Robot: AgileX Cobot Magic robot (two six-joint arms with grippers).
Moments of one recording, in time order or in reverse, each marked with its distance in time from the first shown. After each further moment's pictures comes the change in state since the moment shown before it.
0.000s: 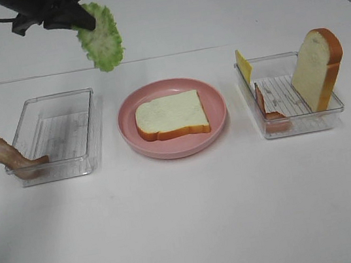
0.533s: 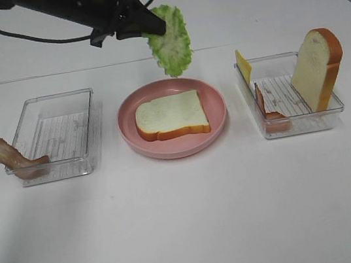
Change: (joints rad) left arm -0.146 0.114 0.000 -0.278 -0.031 0.189; right arm 0.000 0.000 0.000 0.000 0.000 0.000
